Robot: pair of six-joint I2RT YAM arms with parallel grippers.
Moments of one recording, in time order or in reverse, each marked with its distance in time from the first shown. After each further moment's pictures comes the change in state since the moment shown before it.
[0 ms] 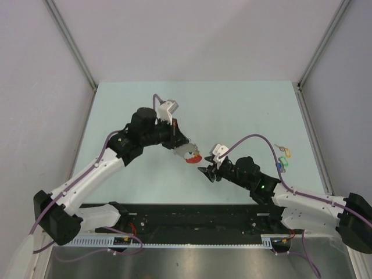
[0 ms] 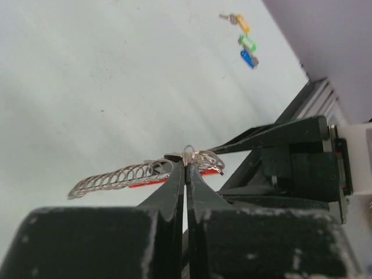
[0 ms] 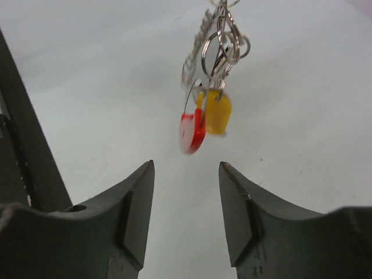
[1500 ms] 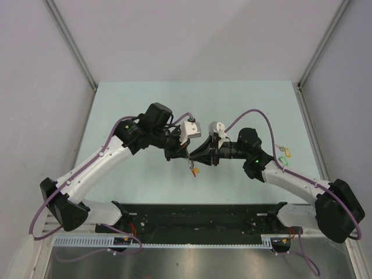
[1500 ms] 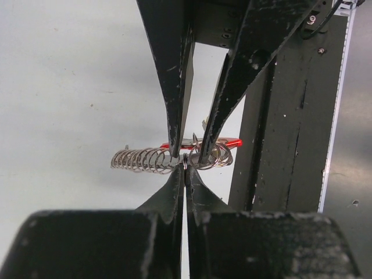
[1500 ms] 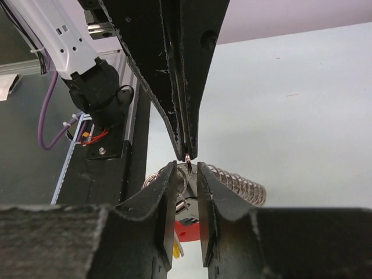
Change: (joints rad) left arm -0.099 0.172 0.339 -0.563 0.208 0.872; right arm -0.301 0.237 0.249 0.134 -0.858 0.161
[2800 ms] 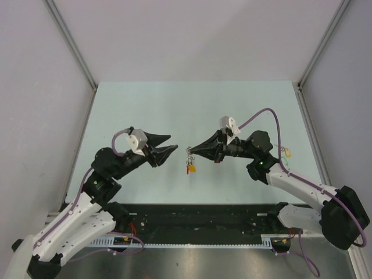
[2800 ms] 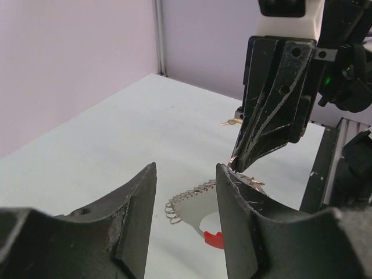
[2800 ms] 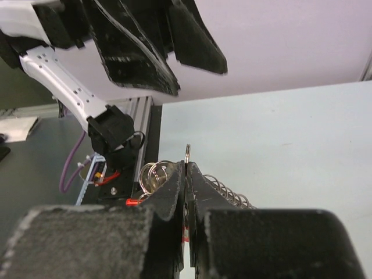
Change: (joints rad) left arm 0.071 -0.702 -0.722 1.020 -0.220 -0.471; right arm -0.008 -0.066 -0.007 0.196 0.013 0.163
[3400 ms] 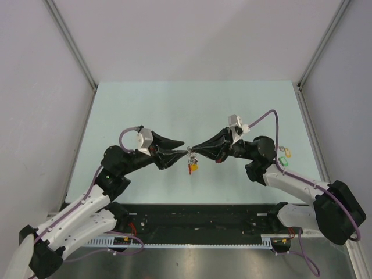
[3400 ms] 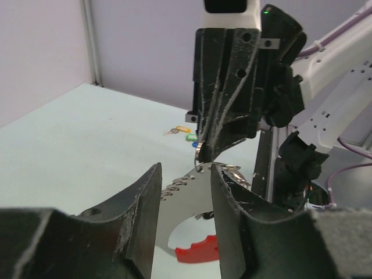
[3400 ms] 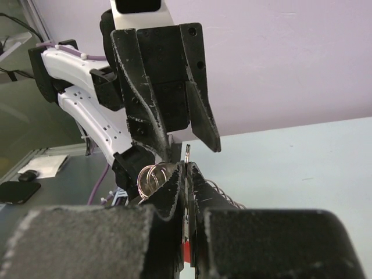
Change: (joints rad) left arm 0.002 0.125 -0.083 0.294 0.204 -0.189; right arm -0.014 0.043 -0.074 0.379 0.011 0.258
